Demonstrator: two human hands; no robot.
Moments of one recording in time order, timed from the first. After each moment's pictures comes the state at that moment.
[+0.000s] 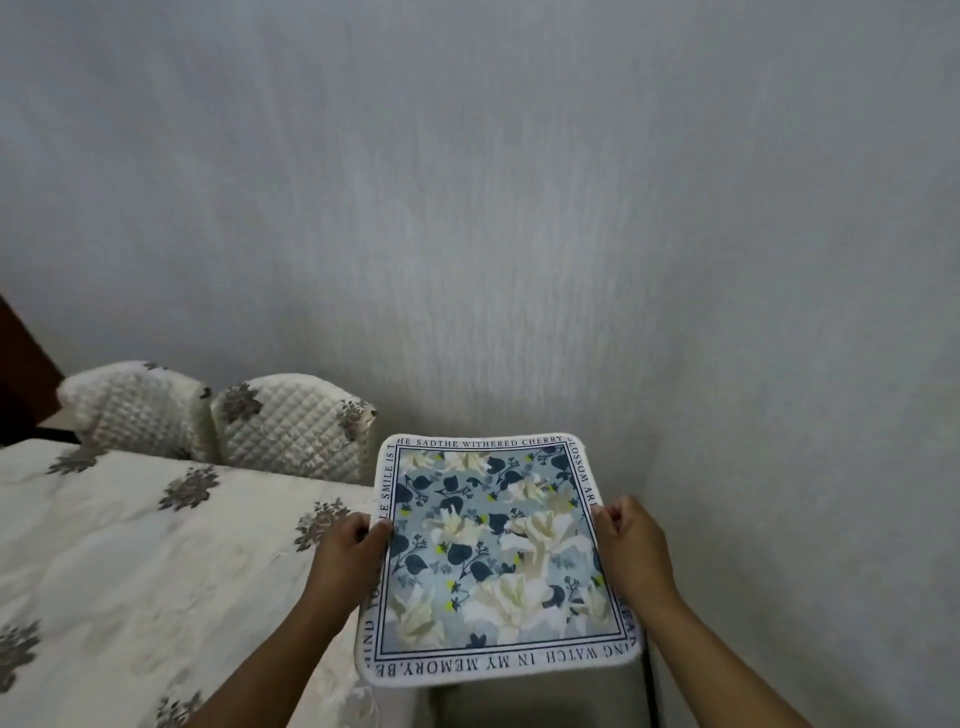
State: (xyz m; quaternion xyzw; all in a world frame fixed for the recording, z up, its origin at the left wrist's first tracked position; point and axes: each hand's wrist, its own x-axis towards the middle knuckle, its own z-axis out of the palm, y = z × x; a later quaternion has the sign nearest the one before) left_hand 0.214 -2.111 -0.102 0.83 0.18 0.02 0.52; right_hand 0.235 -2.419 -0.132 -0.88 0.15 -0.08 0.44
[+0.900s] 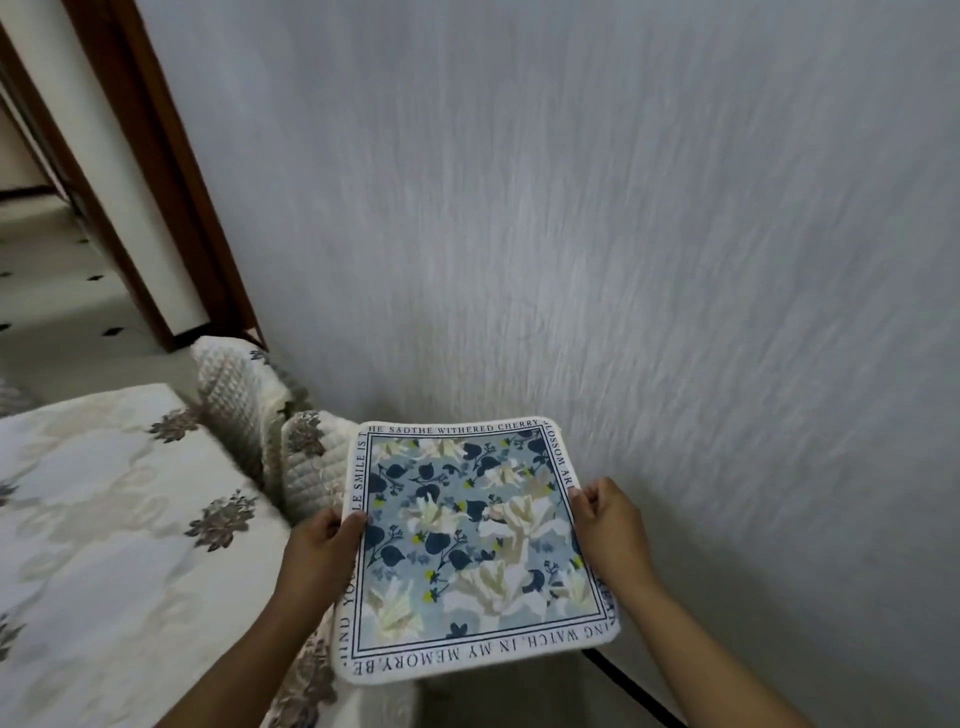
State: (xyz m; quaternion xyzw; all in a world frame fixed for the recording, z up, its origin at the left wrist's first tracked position) left_hand 0.554 -2.023 -0.100 0.72 0.42 0.19 0.52; right_hand 0.736 -2.270 -0.112 -0.88 -0.12 0.06 0.46
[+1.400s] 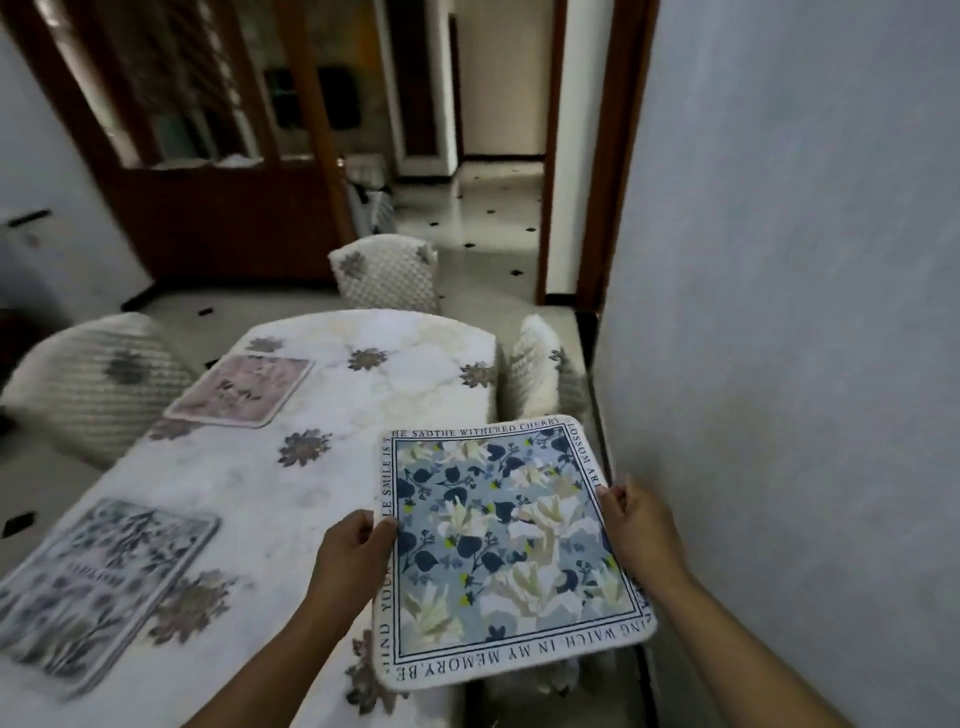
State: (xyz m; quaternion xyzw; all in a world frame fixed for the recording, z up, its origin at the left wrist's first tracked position) left_hand 0.542 -1.973 -0.108 0.48 0.68 0.38 0.40; right_hand 0.863 -1.961 -0.117 -0.75 -0.52 0.24 0.33
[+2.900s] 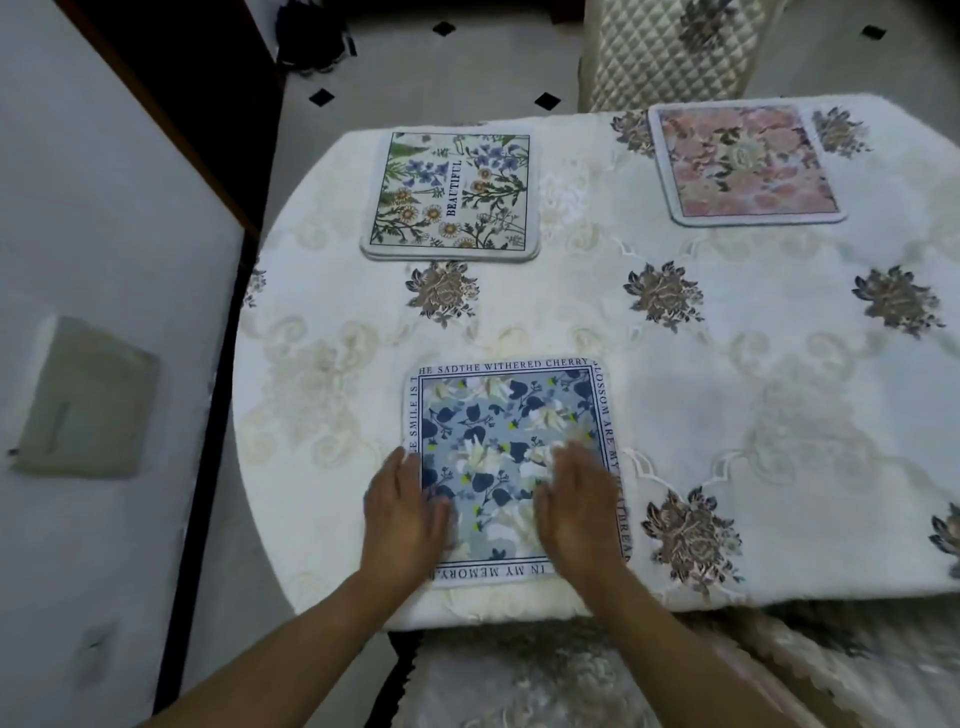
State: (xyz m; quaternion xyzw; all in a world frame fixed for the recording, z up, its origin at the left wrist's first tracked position) left_hand 0.582 -1.944 -0.353 0.11 0.97 0.21 0.04; right_hand 0.631 -1.721 -0.362 -0.09 -0.97 0.20 0.08
